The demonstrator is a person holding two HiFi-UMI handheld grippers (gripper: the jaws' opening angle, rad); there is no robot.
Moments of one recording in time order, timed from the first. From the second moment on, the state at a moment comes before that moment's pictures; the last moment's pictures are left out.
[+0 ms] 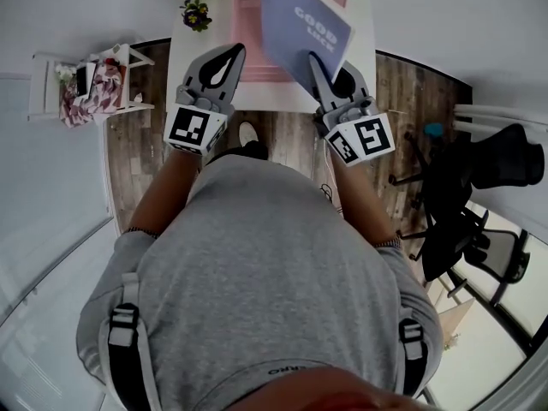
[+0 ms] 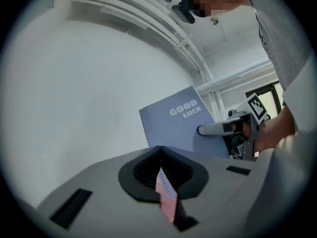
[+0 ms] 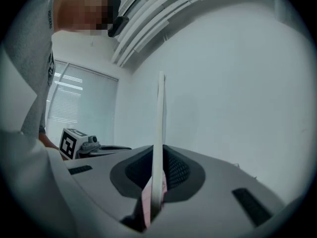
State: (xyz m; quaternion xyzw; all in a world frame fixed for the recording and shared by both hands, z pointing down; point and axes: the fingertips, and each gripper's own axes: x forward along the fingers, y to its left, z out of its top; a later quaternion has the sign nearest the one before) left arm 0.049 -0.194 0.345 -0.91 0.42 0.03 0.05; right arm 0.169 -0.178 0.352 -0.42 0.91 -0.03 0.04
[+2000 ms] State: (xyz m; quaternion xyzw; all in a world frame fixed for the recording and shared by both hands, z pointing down) left arm 0.035 -0.323 0.359 -0.86 0.51 0.01 0.04; right arm 0.134 -0.346 0.433 -0.22 0.86 -0.46 0.00
